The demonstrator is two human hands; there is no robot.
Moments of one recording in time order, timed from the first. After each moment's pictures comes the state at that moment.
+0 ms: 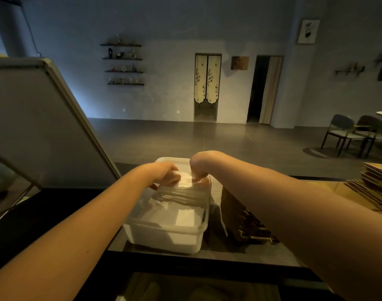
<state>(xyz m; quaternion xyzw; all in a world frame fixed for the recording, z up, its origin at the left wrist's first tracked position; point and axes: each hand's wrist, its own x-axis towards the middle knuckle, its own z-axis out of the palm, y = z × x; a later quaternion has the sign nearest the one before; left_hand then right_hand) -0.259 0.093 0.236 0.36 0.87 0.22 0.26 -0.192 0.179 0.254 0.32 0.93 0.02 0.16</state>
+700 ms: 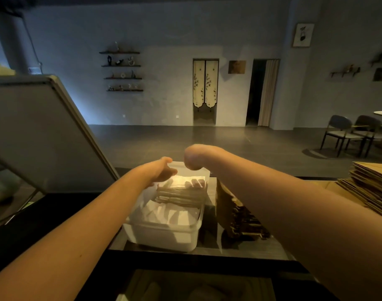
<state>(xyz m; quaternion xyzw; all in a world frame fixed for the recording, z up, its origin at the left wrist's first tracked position) -0.249 0.082 0.248 0.38 0.85 0.28 0.21 -0.174 0.167 0.281 0.30 0.95 -0.01 0.04</state>
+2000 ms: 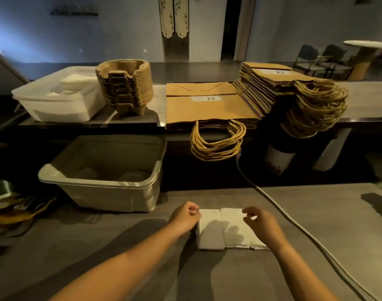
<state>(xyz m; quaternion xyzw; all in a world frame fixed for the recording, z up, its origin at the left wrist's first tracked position) 0.121 0.057 -0.052 0.37 0.80 0.30 0.37 0.324 0.144 -0.041 0.54 0.77 -0.32 -0.10</state>
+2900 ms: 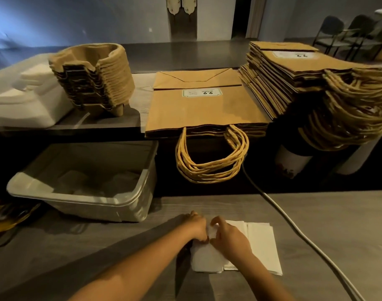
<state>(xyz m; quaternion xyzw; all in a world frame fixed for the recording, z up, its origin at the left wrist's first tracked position) 0.133 0.132 -0.070 0.51 0.79 -0.10 0.33 0.254 0.157 -0.093 0.44 0.85 -0.30 0.02</state>
